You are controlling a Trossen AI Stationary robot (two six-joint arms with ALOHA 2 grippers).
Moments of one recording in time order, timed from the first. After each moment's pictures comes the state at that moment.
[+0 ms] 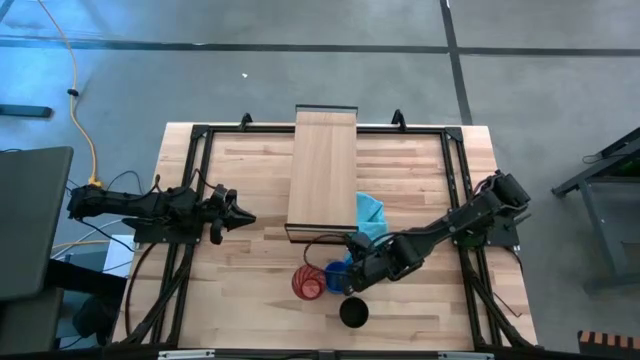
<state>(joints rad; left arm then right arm) 0.03 0.14 0.01 0.01 0.02 -0.61 0.48 1.76 1.44 -0.82 0.18 1.44</state>
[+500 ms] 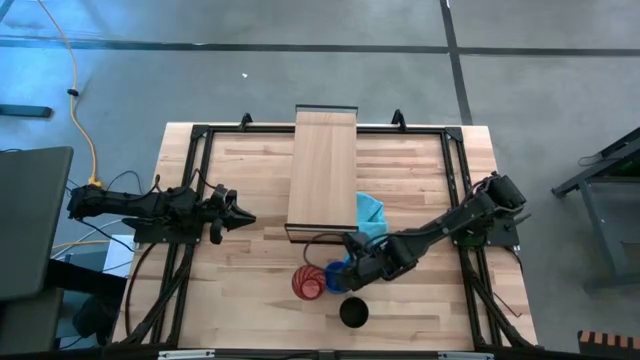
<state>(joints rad) 0.03 0.14 0.01 0.01 0.02 -0.63 0.46 1.79 1.44 -0.85 0.15 1.52</state>
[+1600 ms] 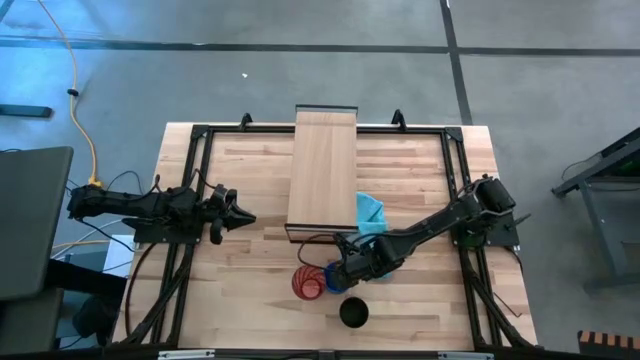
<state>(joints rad) 0.03 0.14 0.01 0.01 0.02 -0.61 0.42 1.87 1.44 -0.83 0.03 1.49</state>
